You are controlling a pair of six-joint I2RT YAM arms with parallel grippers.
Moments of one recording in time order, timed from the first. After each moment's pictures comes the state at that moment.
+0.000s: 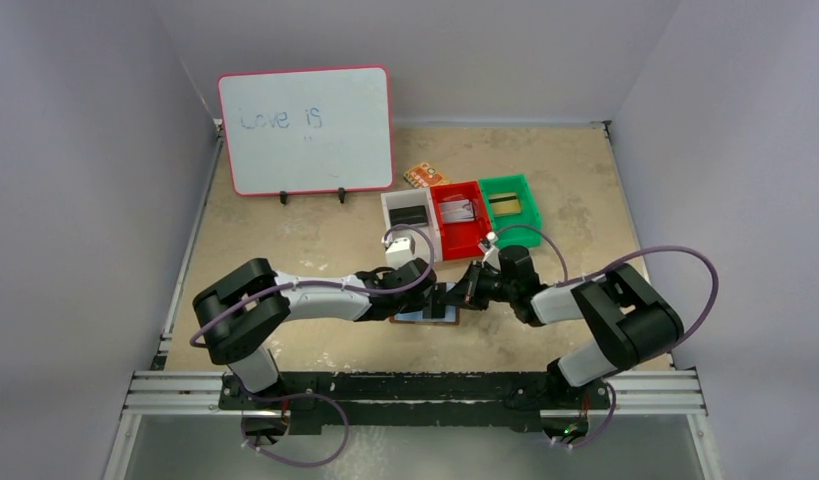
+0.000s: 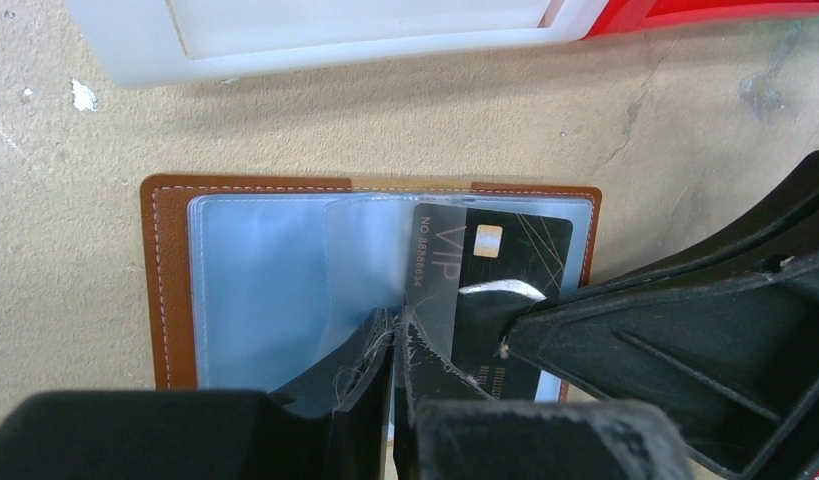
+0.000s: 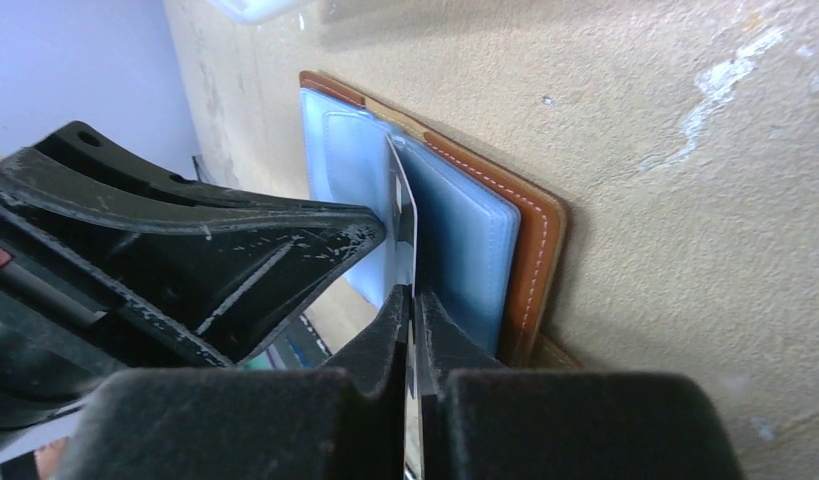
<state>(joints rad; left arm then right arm) -1.06 1.67 0.84 -0.12 -0.36 -1.08 0.45 1.53 0.30 0.56 -0.57 0.92</state>
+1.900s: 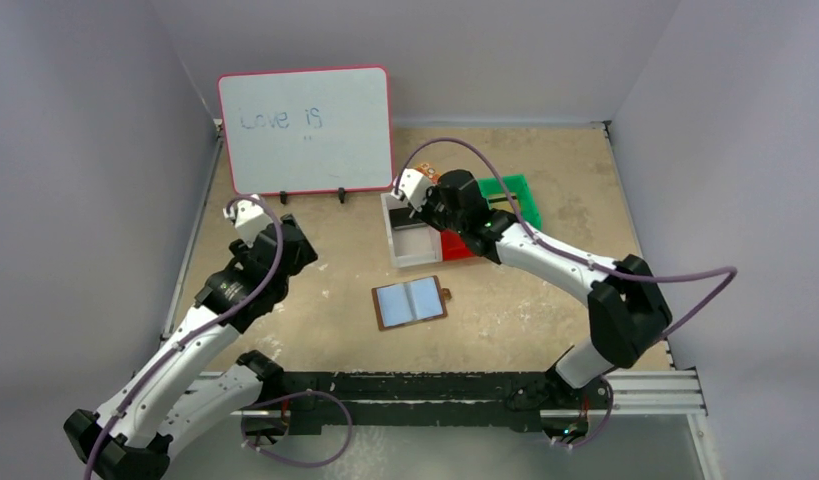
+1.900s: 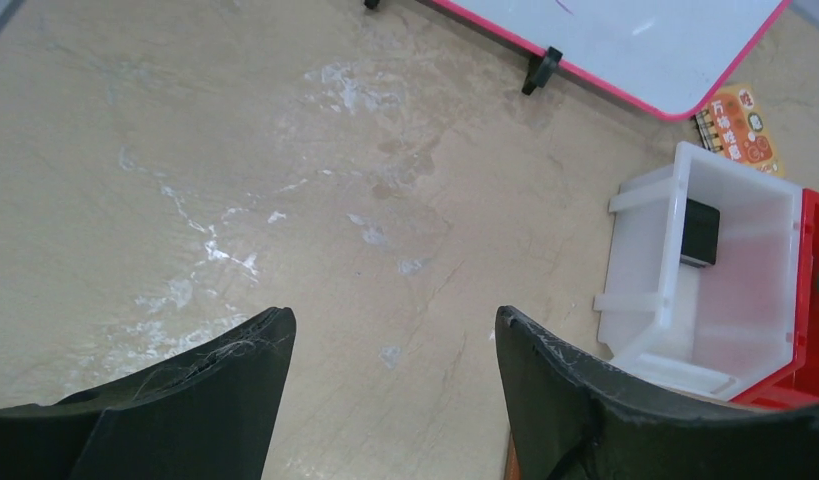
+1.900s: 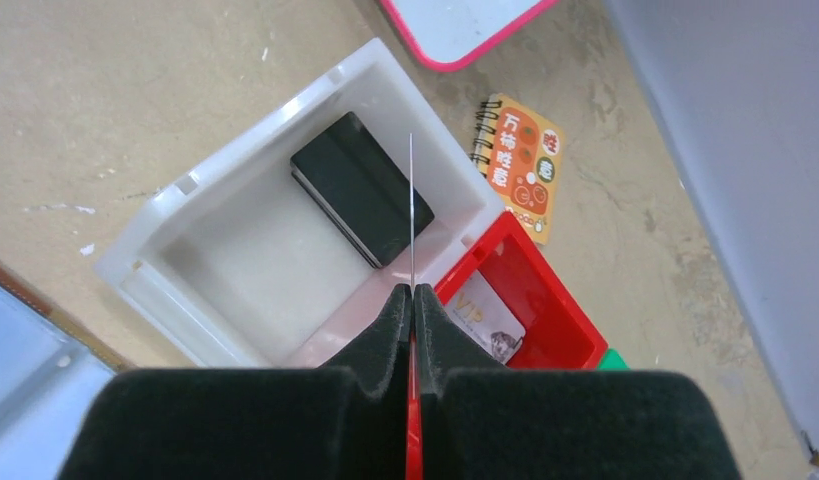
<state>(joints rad) -0.55 0.81 0.82 -0.74 -0.65 -0.80 0.70 1.53 1.09 -0.05 0.03 -0.49</state>
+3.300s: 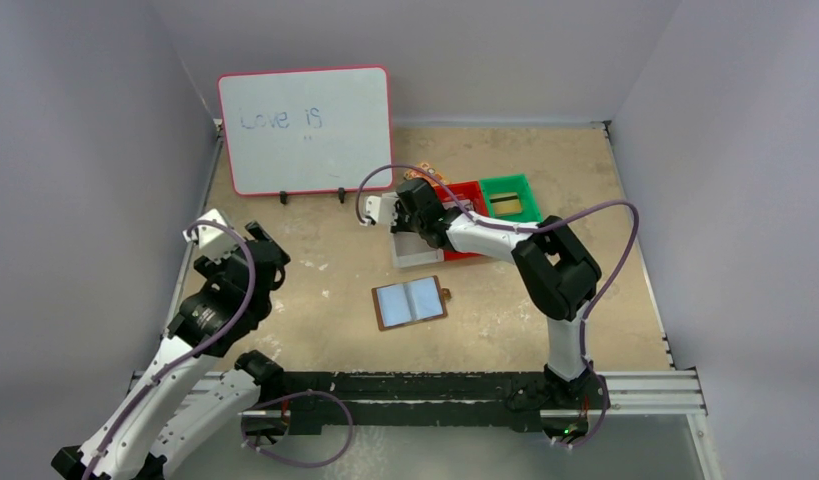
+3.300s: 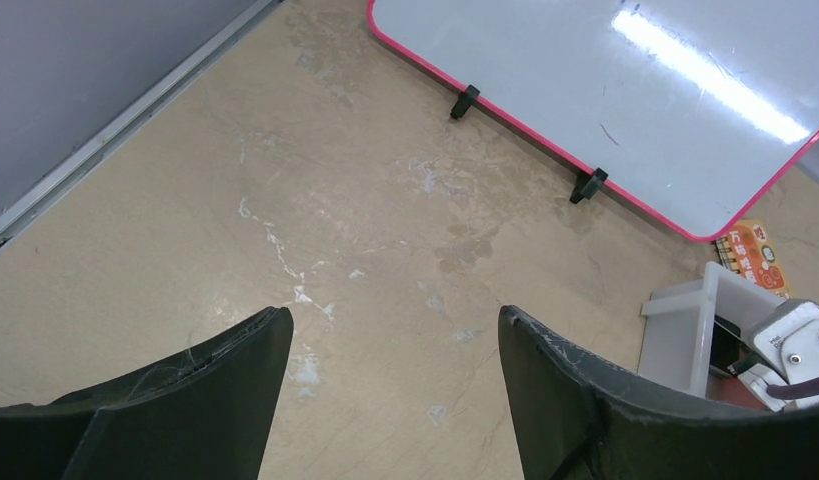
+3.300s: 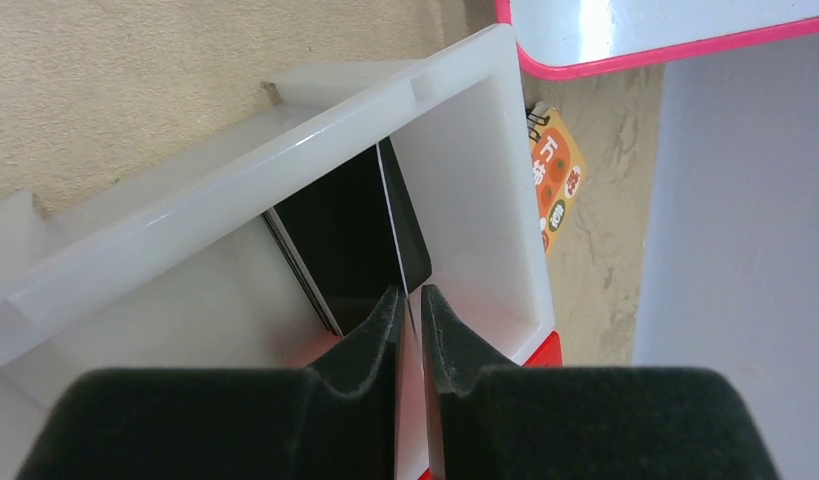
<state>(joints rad) -0.55 0.62 0.82 -0.84 -0.90 -0.84 0.75 1.96 1.29 -0.04 0.20 -0.90</state>
